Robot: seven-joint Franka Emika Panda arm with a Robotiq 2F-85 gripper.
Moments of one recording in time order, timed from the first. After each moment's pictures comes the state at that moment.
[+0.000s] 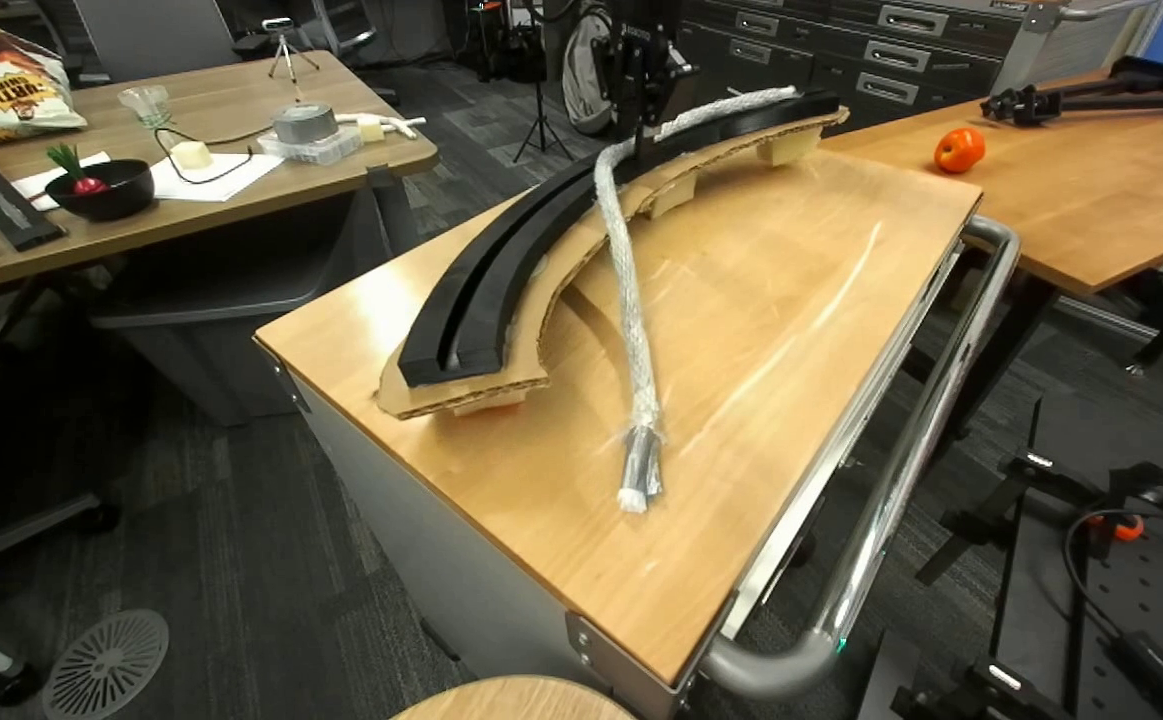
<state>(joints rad) -0.13 0.43 0.00 -1.66 -0.01 2.15 -1.44</state>
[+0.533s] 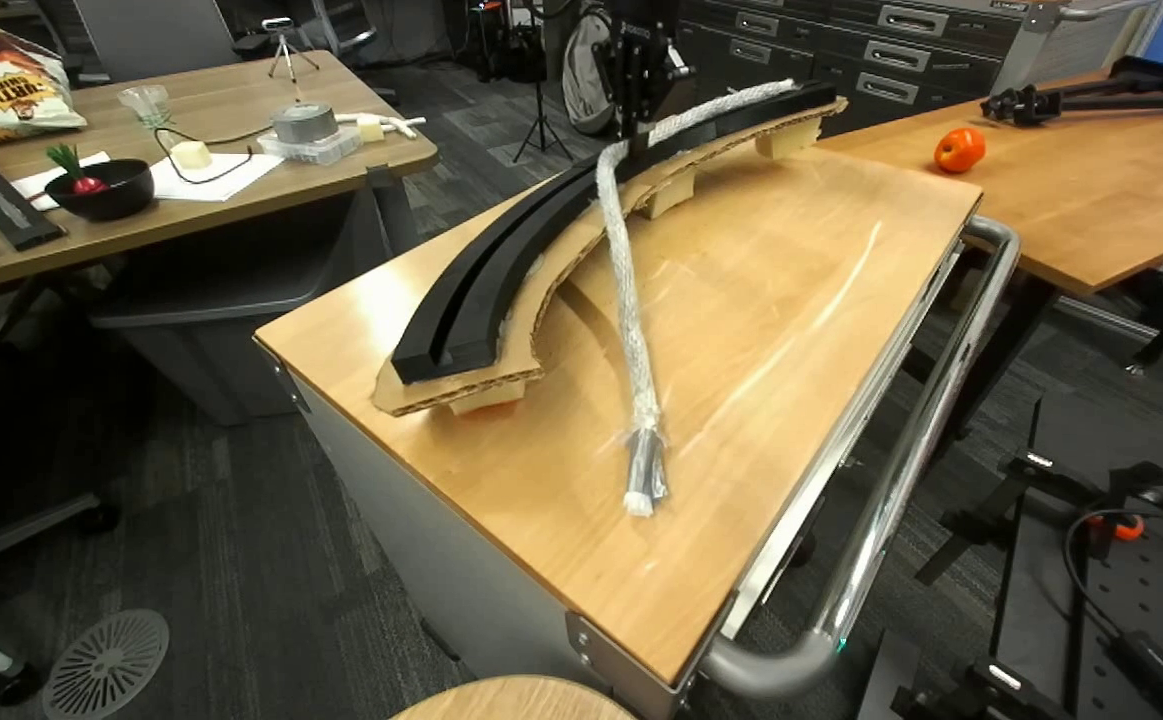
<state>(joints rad) -0.14 0.44 0.00 -1.65 -0.01 2.14 -1.44</state>
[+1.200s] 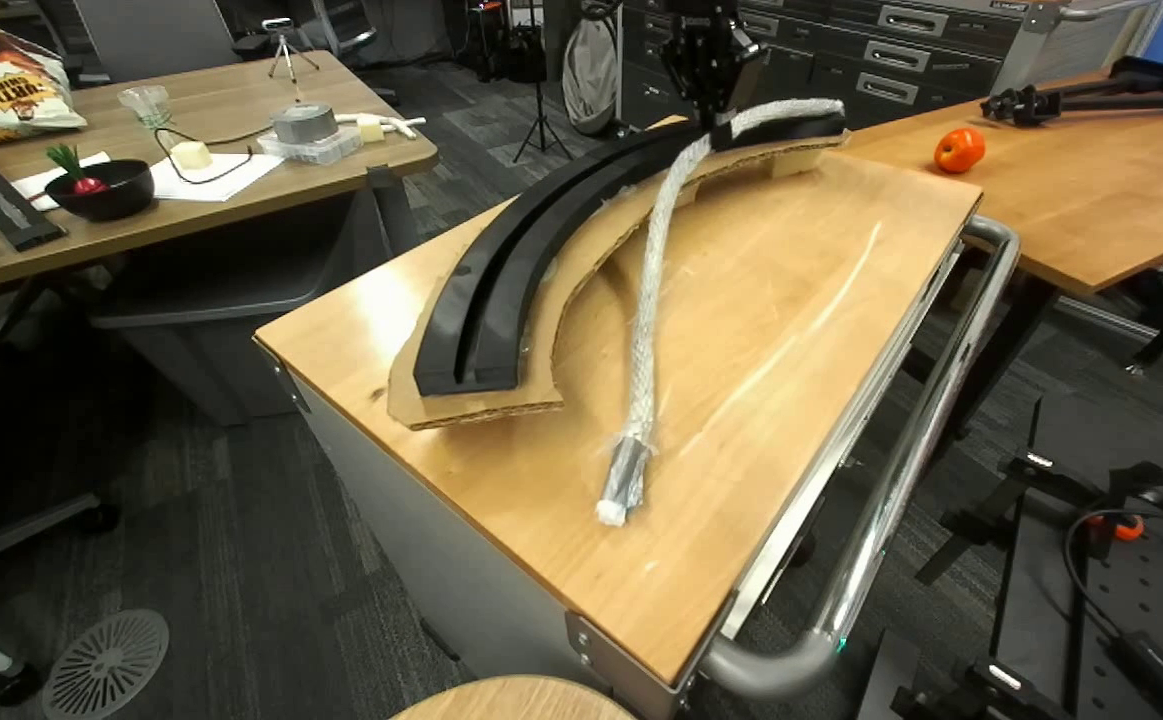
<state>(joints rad) -0.10 0.36 -0.03 -1.69 -0.20 1.88 -1.23</state>
